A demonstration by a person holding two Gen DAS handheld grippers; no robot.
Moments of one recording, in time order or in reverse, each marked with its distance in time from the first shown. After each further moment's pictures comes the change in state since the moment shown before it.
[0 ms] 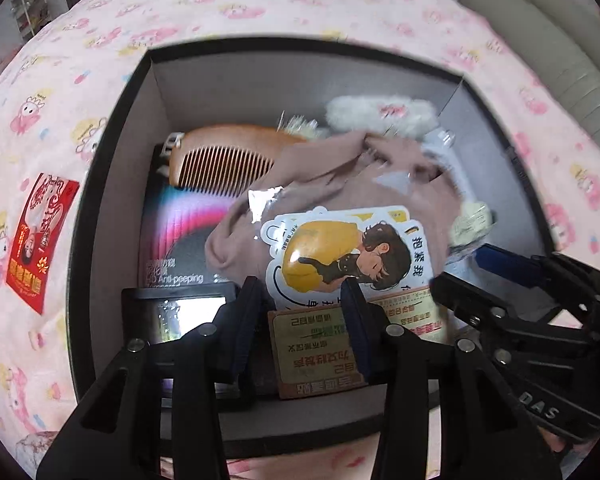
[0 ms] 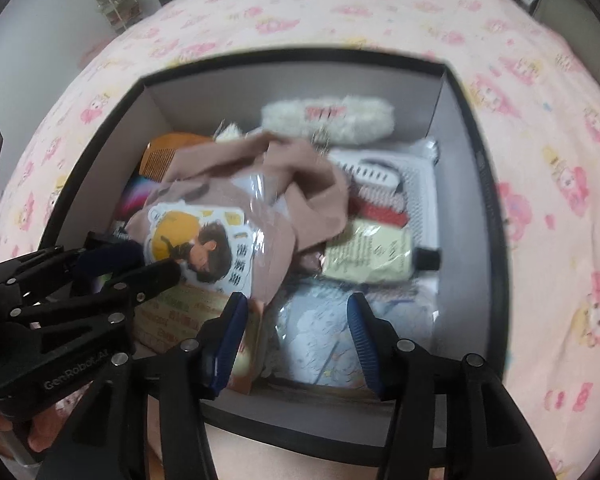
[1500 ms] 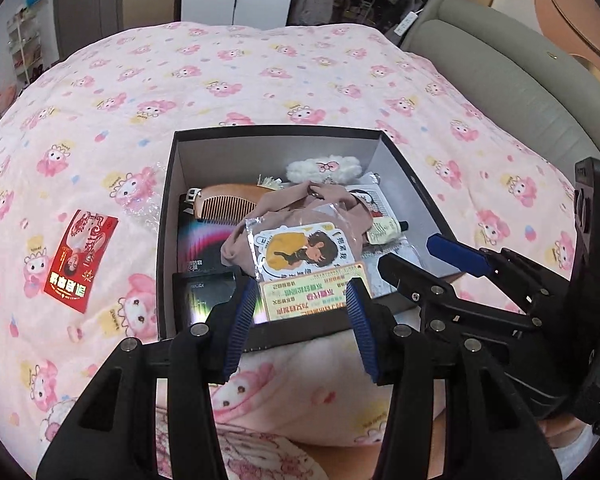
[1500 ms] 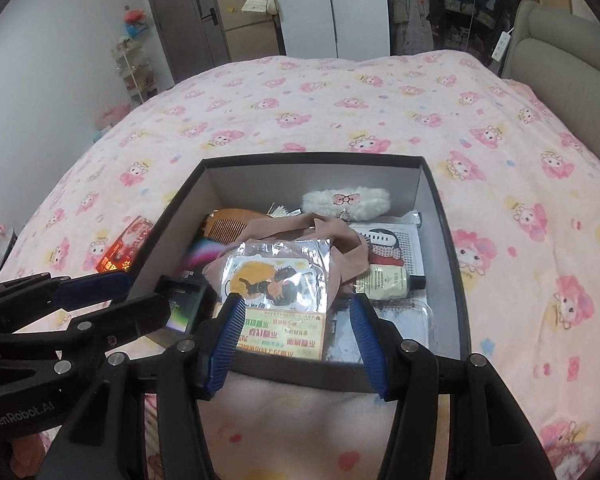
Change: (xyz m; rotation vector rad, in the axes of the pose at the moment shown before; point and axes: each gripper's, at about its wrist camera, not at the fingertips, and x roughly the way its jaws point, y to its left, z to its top) left arm -0.103 -0.012 -0.025 0.091 -0.184 -0.074; right arm -0.085 0.046 -0.029 0.021 -0.294 -0.002
